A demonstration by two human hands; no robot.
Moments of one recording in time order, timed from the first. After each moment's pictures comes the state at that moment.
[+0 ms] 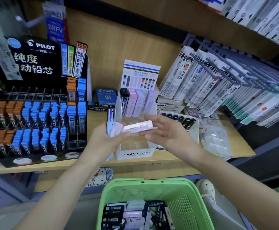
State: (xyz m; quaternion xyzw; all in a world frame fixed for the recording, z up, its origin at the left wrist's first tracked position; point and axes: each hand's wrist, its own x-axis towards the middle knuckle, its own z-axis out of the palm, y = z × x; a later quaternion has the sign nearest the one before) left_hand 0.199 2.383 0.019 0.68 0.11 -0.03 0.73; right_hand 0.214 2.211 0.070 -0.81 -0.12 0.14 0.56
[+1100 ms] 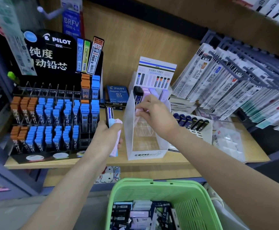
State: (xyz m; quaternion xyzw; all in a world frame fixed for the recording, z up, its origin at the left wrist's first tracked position) left_hand 0.211 2.403 0.015 0.62 0.22 -0.04 0.75; right_hand 0.300 2.262 0.033 -0.94 -0.27 -0.04 0.19
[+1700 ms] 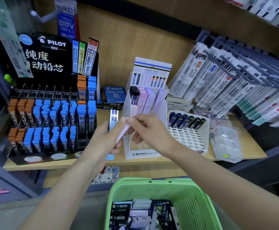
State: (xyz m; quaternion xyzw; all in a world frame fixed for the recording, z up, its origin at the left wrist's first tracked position) left_hand 0.204 2.399 0.016 0.63 0.16 -0.07 0.76; right_hand 0.240 2.272 0.044 -0.86 -0.12 0.13 0.48
